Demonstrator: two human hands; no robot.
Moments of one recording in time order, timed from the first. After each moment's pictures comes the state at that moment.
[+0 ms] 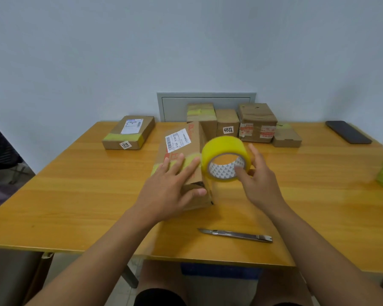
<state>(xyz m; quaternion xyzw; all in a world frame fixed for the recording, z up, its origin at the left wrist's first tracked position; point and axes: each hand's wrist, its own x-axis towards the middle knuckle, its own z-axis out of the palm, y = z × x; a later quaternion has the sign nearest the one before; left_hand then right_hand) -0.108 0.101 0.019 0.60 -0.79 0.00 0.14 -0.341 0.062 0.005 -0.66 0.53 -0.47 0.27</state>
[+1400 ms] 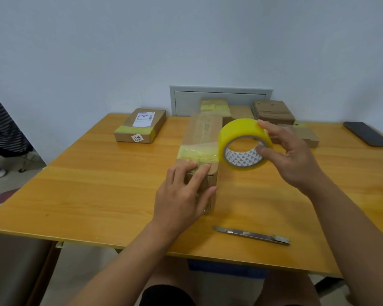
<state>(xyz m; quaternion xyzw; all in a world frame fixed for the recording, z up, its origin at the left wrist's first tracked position) -0.111 0.115 -0.019 0.53 -0.72 0.22 0.39 -0.360 0.038 0.050 -0.76 0.40 -0.47 0.23</state>
